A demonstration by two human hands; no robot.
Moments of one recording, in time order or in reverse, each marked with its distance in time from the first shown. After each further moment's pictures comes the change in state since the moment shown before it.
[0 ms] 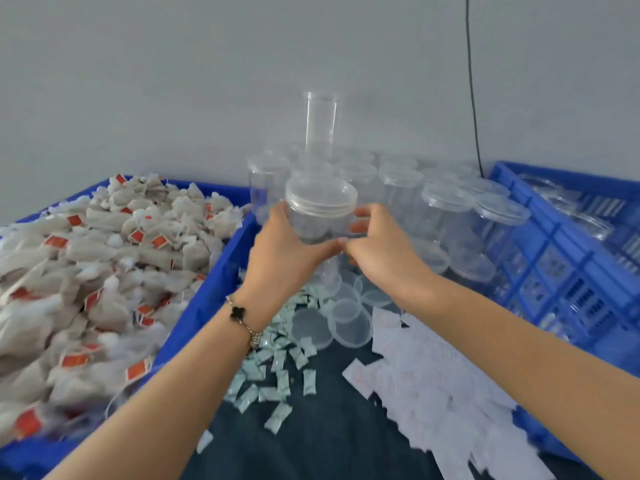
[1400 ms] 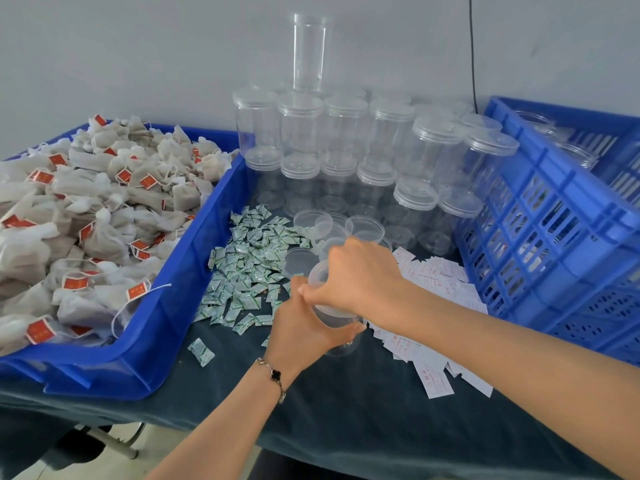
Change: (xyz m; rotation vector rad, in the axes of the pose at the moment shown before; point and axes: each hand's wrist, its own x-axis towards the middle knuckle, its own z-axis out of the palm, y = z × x) left_hand -0.136 -0.101 0.067 0.007 -0.209 -0.146; right_hand -0.064 0.069 0.043 -0.993 -0.087 -0.231
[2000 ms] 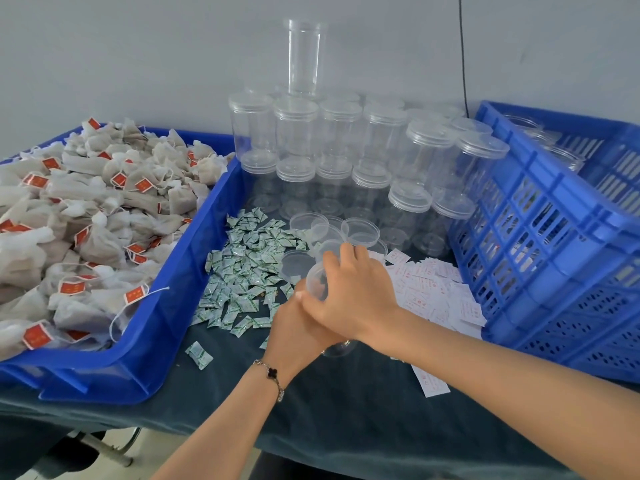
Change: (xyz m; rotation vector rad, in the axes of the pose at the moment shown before) left_hand 0.008 0.003 0.004 0.325 -0.069 0.074; right_hand -0.016 0.002 0.031 -0.011 0.111 -0.007
